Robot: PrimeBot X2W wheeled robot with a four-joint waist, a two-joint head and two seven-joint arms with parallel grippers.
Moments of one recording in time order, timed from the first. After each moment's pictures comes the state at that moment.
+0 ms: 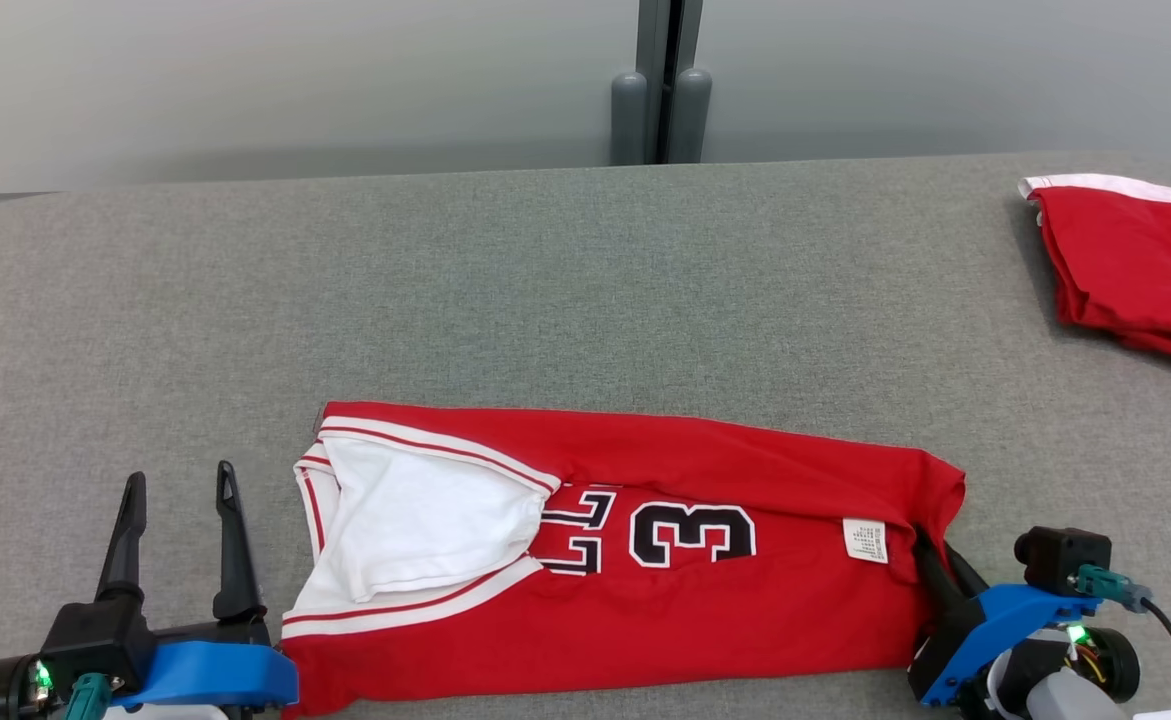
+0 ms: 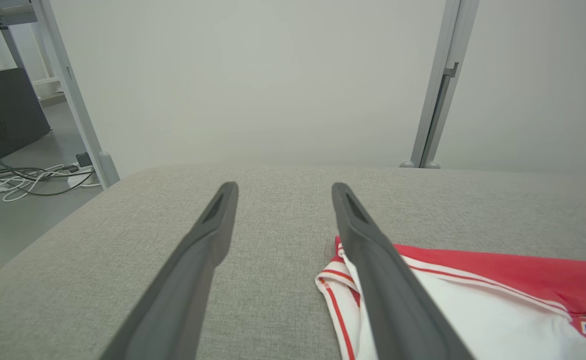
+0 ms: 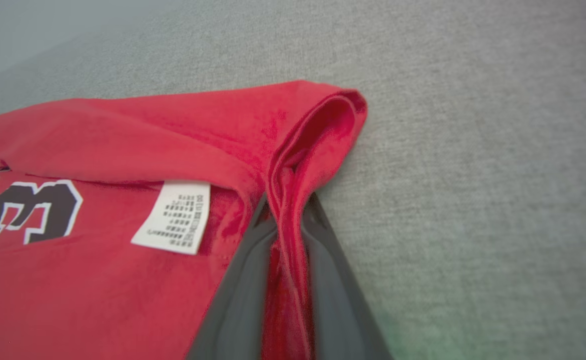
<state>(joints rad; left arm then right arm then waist) -0.01 0.09 0.07 0.16 -0.10 -0.03 -0.26 -0.29 -0.17 0.16 0.77 0.46 0.13 -0.15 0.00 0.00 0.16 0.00</state>
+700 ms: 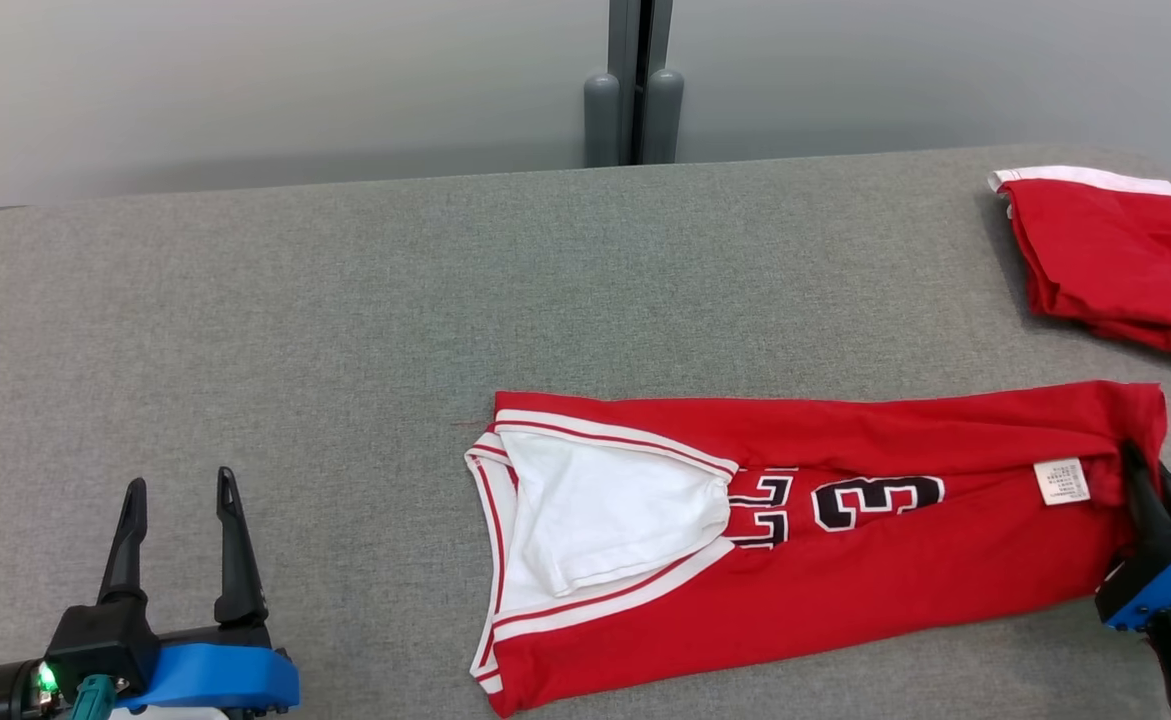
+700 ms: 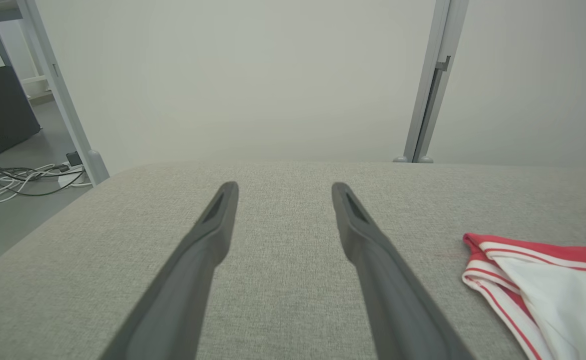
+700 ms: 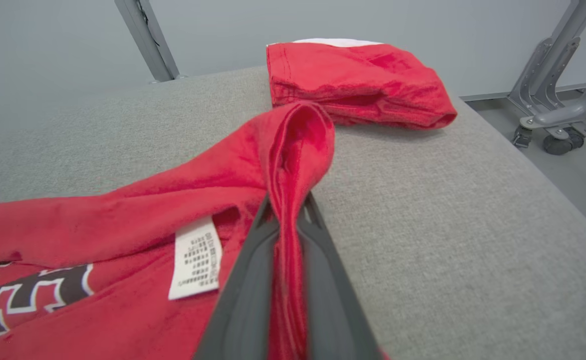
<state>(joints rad) -0.01 0.06 0.11 0.18 -0.06 -0.05 -0.26 -0.33 -0.38 0.02 0.74 0.49 0.13 -0.19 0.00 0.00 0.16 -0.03</state>
